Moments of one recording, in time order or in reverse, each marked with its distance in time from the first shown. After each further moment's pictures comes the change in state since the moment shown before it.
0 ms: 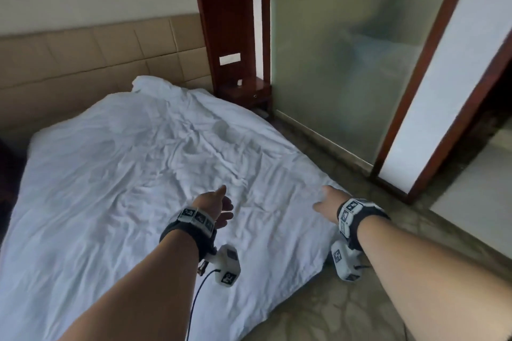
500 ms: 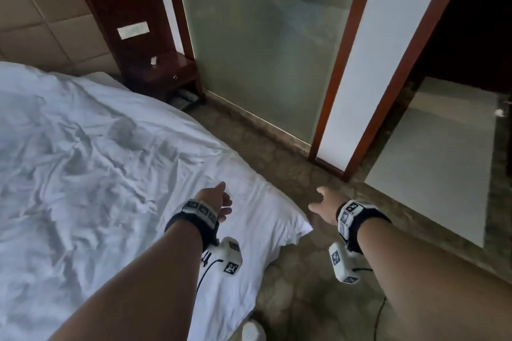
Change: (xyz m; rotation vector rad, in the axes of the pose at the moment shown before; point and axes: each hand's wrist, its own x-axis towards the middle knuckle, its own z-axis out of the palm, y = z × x) left_hand 0.175 0.079 0.326 0.109 -0.214 -0.103; right_hand 0.192 0.211 -0.090 0.154 -0.043 0.239
